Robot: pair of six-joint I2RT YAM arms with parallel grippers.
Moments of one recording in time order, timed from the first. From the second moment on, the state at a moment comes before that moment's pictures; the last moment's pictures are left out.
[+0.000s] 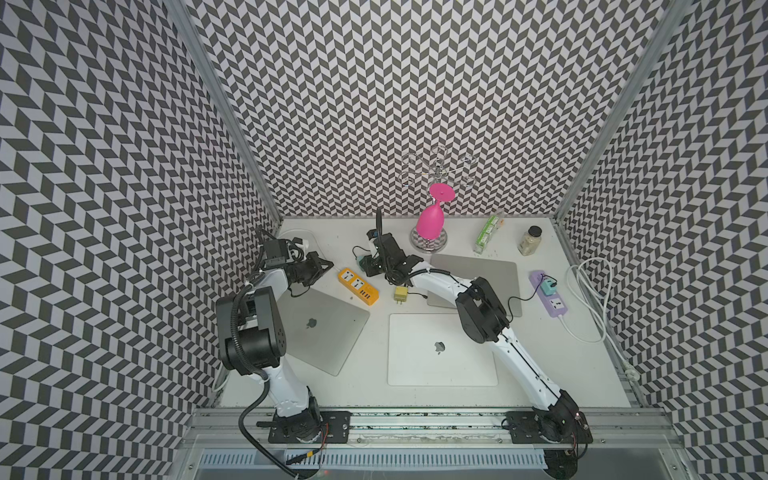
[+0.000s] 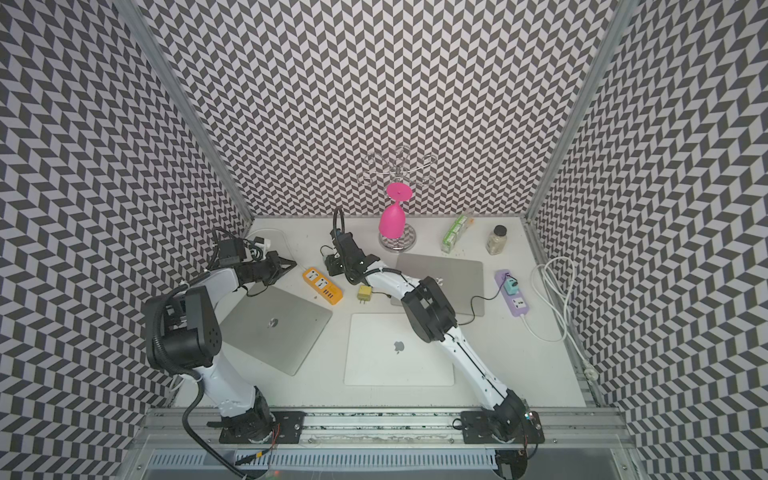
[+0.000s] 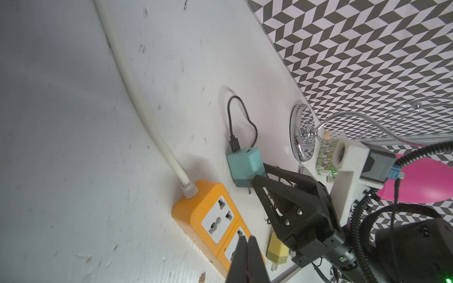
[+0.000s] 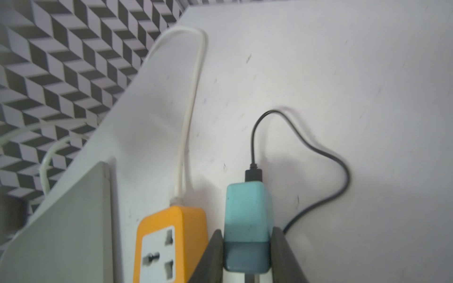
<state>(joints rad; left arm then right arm) 0.26 1.77 1.10 -0.19 0.82 -0.46 0.77 2.66 2.27 -0.19 -0.12 0.40</state>
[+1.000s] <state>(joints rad) 0.18 1.77 1.10 -0.18 0.83 -0.47 0.66 2.54 1.94 0.05 -0.31 0.74</state>
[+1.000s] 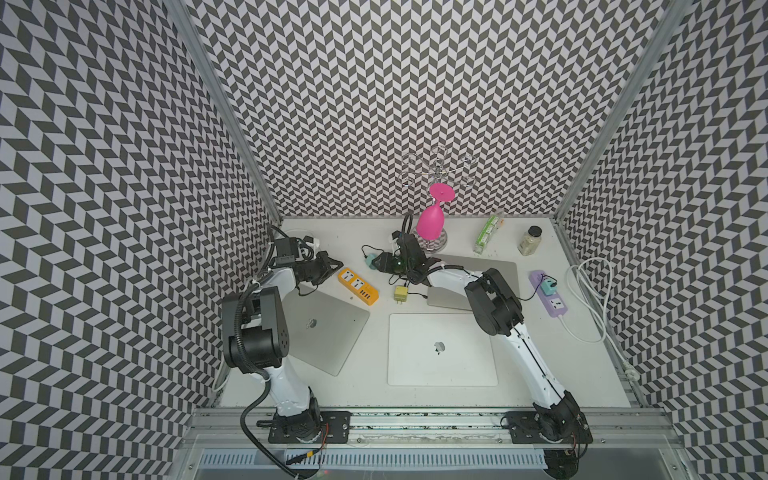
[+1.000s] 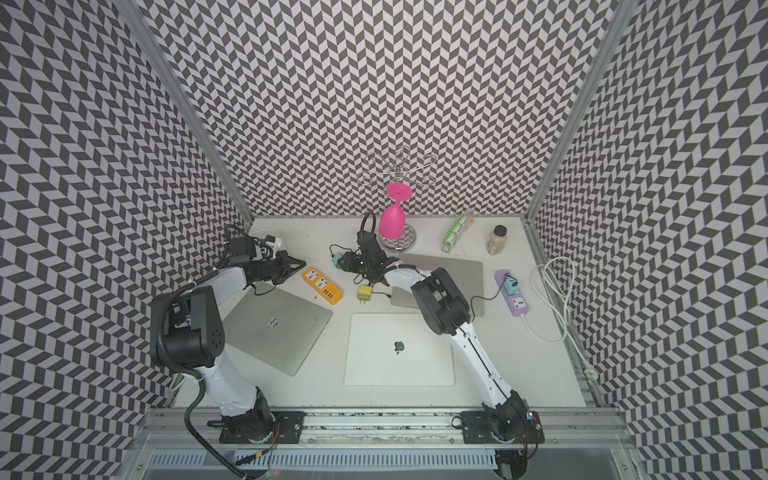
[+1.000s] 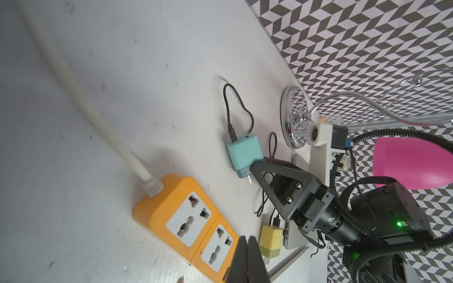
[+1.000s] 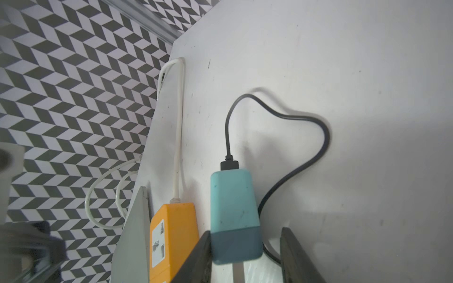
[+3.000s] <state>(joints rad) 0.16 1.82 1.15 -0.17 0.82 -0.49 0.68 2.46 1.83 0.13 -0.34 0.64</state>
